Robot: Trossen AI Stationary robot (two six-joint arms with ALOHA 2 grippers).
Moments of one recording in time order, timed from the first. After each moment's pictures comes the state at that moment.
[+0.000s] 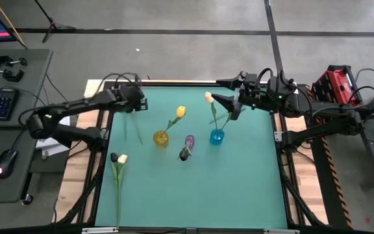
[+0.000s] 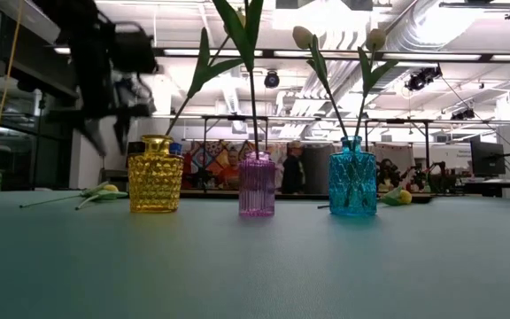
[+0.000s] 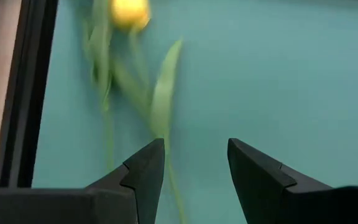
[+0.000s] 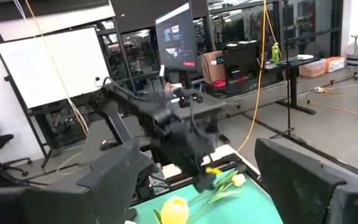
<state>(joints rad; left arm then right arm) 0.59 1.20 0.75 -0.78 -0.37 -0.99 -0.10 1.10 1.17 -0.02 0.17 0.19</state>
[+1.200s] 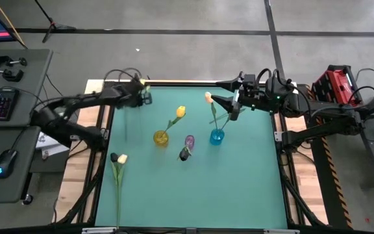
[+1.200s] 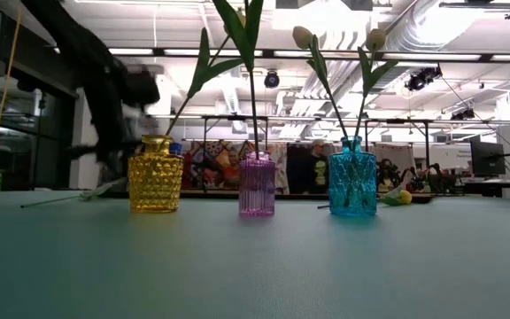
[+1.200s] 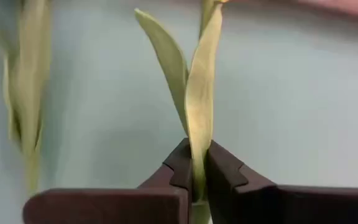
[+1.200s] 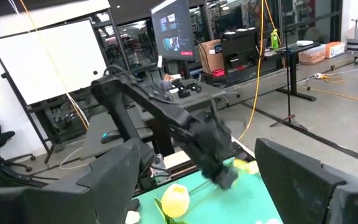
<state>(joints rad) 0.79 1.36 0.68 -0.40 -0.22 -0.84 -0.10 1.10 1.17 -0.06 0.17 0.23</state>
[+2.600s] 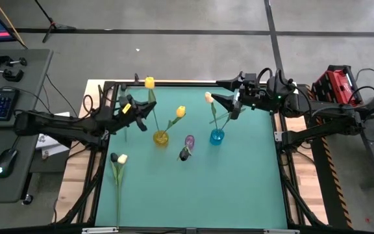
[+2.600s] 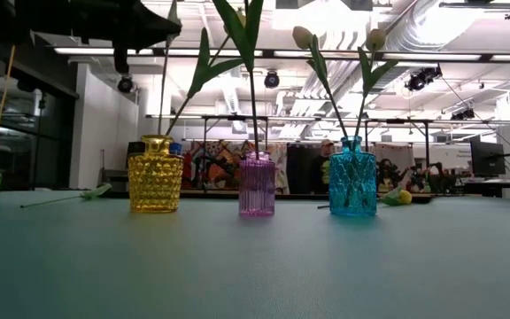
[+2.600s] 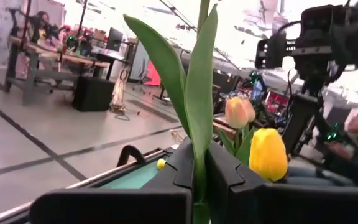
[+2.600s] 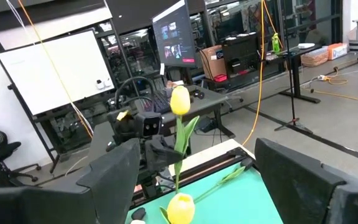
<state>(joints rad) 0.07 0.84 0.37 0.65 -0.45 -0.24 -0.10 1.10 1.17 -0.03 0.17 0.25</state>
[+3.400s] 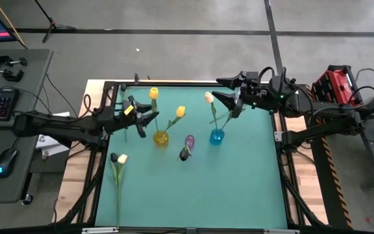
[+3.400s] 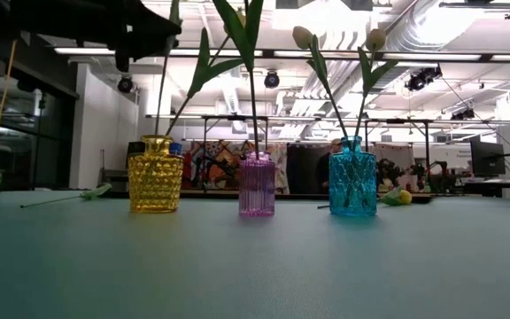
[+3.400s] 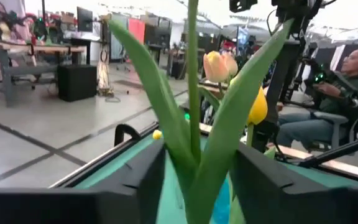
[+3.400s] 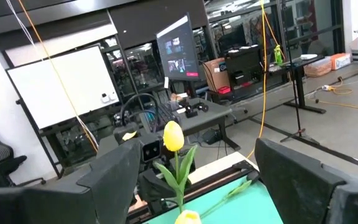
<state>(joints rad) 0.07 0.79 0.39 0.45 -0.32 -0.12 -0.10 1.10 1.17 0.03 0.17 0.26</state>
